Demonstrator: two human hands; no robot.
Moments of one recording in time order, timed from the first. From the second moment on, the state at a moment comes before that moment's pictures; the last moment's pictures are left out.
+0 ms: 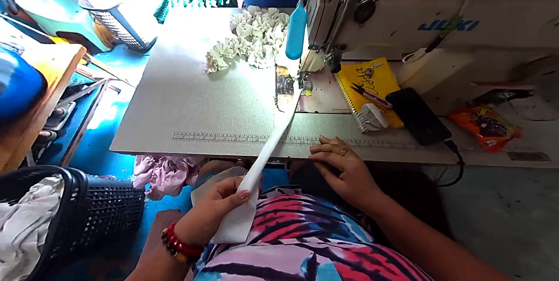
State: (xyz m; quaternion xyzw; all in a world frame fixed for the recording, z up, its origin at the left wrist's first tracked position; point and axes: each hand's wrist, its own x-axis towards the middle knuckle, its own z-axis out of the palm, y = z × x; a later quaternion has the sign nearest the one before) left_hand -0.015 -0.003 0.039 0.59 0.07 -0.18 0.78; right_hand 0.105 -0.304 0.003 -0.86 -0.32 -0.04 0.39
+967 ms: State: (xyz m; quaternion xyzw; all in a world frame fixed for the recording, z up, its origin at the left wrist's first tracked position) left_hand -0.003 -0.020 0.082 0.88 -0.28 0.15 0.36; right_hand 0.072 -0.244 0.074 -0.76 -0.58 -0.16 0.25
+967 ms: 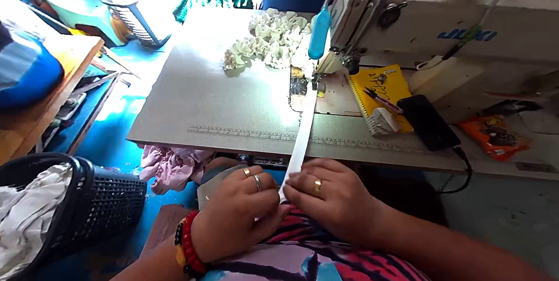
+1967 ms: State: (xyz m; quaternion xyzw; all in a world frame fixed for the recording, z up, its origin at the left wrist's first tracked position) left_hand 0.275 -0.058 0.016 0.96 -0.07 -0.03 0.28; right_hand 0.223 -0.273 0.002 -0.82 -0.49 -0.17 0.22
